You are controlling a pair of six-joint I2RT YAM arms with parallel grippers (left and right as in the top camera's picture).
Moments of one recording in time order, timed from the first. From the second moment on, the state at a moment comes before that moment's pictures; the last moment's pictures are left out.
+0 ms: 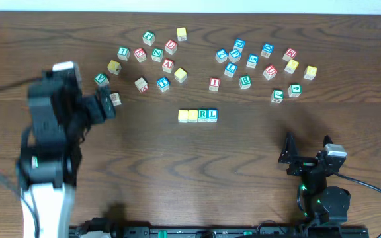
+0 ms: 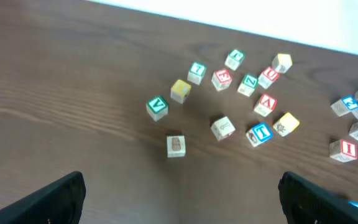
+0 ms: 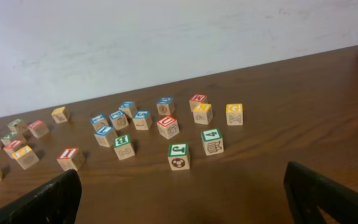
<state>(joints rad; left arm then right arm) 0.07 0.97 1.00 -0.64 0.01 -0.14 0.02 0.01 0.01 -0.07 0.04 0.20</state>
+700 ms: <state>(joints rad) 0.07 0.23 0.23 -0.19 -0.01 -0.08 0.02 0.01 0.01 -0.07 0.04 0.20</state>
